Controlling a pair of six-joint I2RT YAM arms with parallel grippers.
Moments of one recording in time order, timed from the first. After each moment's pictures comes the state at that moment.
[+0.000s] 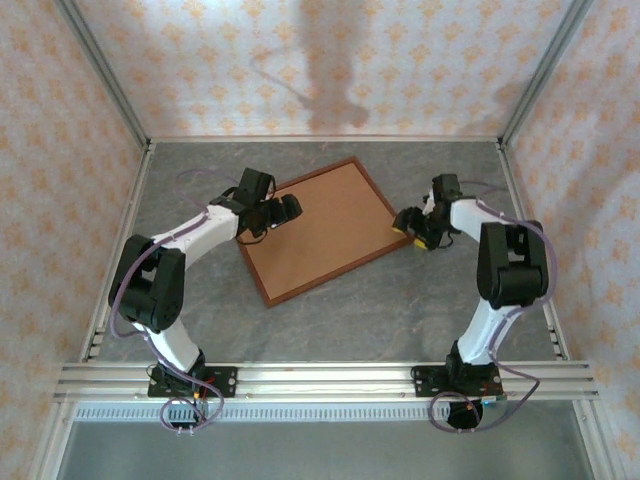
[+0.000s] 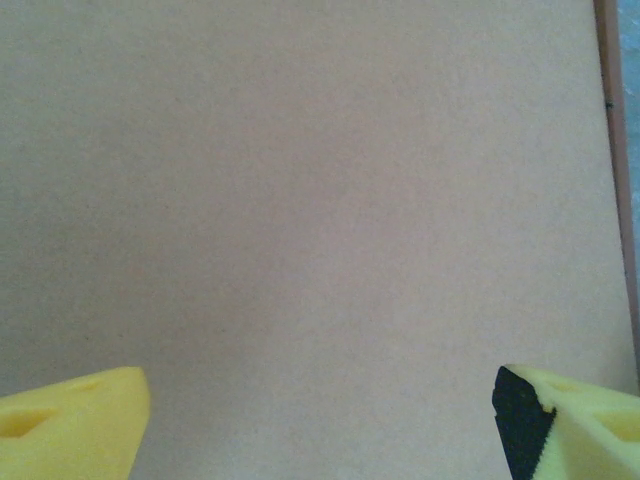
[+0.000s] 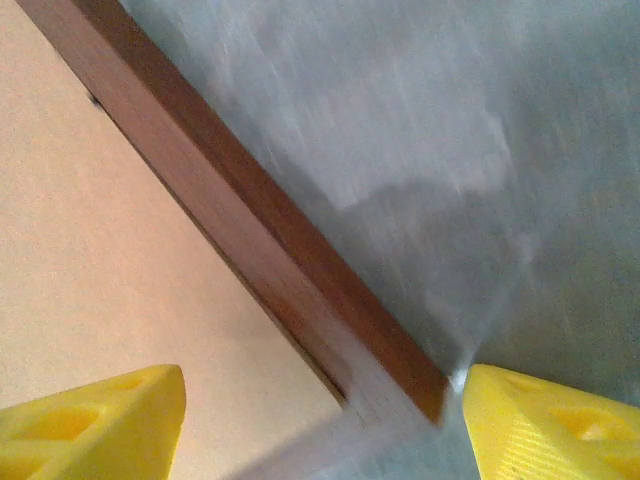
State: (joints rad) left arm -0.31 1.71 1.15 -0.37 0.12 -0.77; right arm 0.04 1.78 1.07 -0.52 -0.40 0.51
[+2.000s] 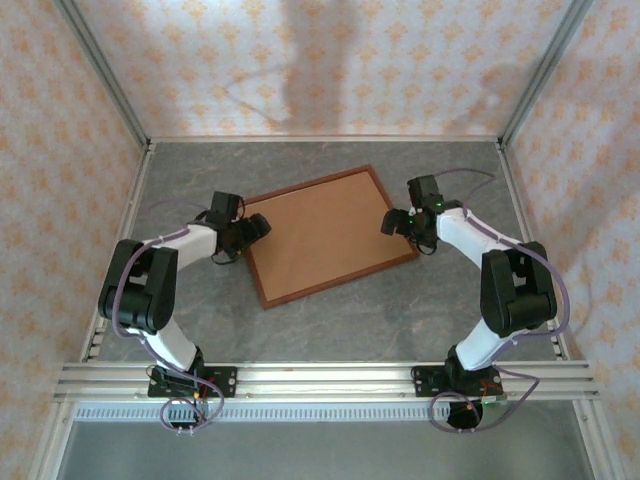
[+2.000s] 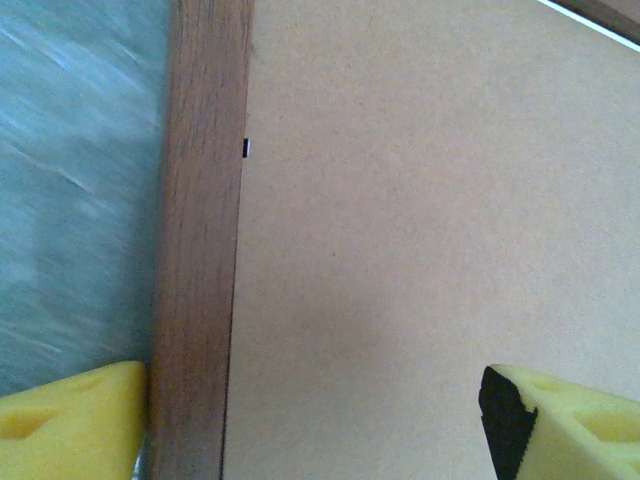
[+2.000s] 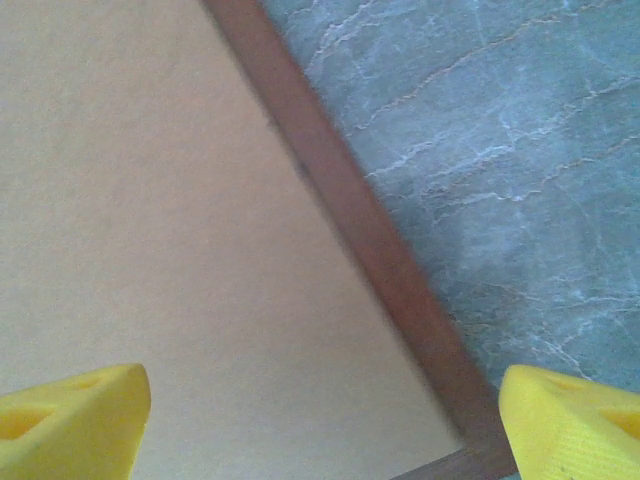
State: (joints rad) left arm -0.17 1.66 0.84 -0.17 0.18 -0.82; right arm 0.23 1.63 1.05 -0.54 -0.05 0.48
